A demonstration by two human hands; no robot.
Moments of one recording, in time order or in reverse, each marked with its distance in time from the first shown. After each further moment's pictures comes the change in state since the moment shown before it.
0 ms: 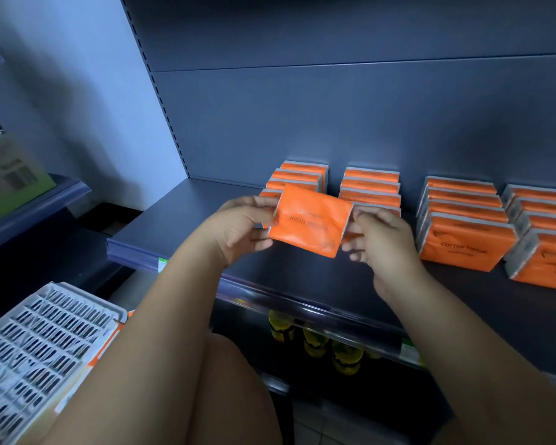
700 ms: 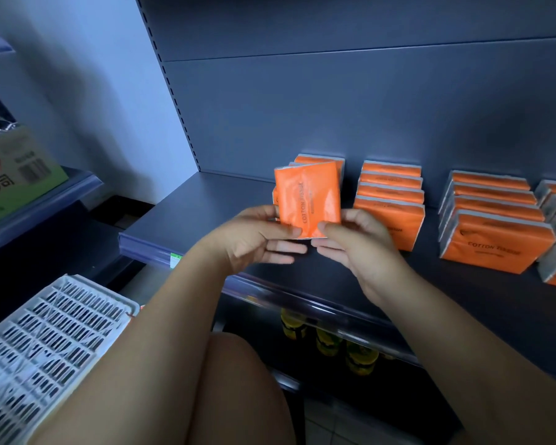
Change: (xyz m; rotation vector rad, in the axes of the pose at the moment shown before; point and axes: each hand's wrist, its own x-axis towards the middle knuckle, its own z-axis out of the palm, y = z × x) left_hand 0.003 -0.020 -0.014 0.054 -0.230 -0.028; right_hand -0.003 0.016 0.039 0.131 -0.252 0.091
